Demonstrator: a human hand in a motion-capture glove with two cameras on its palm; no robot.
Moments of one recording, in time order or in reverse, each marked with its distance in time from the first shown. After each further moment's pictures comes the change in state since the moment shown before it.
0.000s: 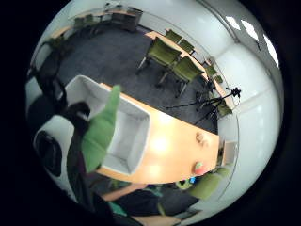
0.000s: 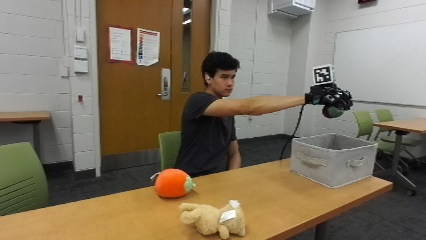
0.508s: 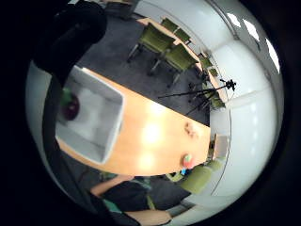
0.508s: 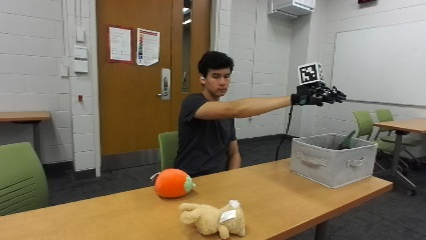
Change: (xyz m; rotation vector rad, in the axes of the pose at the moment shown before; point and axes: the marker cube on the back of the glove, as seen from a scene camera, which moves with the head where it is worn) arm 0.080 0.054 -0.013 -0.034 0.050 0.078
